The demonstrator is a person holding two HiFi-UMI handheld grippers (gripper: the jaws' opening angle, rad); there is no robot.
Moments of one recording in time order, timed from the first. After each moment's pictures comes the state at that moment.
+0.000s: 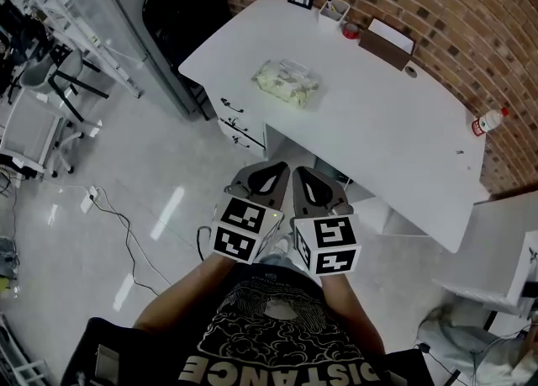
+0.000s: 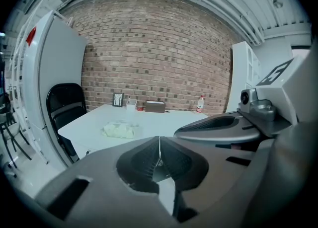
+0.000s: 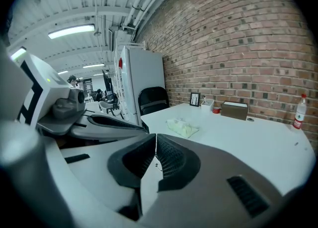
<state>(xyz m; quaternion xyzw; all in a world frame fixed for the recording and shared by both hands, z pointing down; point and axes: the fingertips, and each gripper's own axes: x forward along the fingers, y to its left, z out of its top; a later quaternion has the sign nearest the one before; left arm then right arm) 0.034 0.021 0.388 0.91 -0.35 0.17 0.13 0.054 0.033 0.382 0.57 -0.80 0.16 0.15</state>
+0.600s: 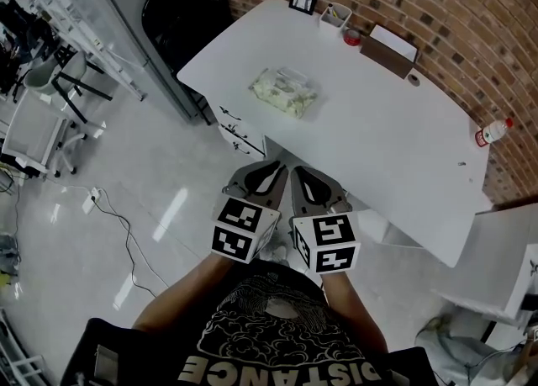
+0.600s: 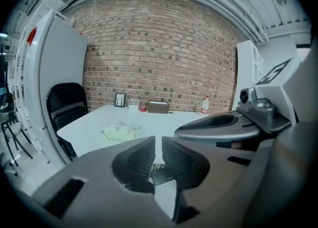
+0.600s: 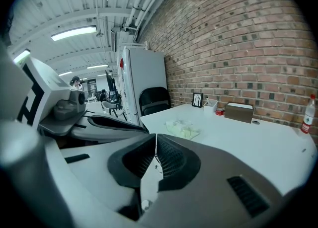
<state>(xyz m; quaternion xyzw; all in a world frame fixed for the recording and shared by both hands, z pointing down) 0.050 -0.008 0.392 0.90 -0.37 0.17 0.14 0.071 0.003 0.384 0.54 -0.81 0.16 0.15</state>
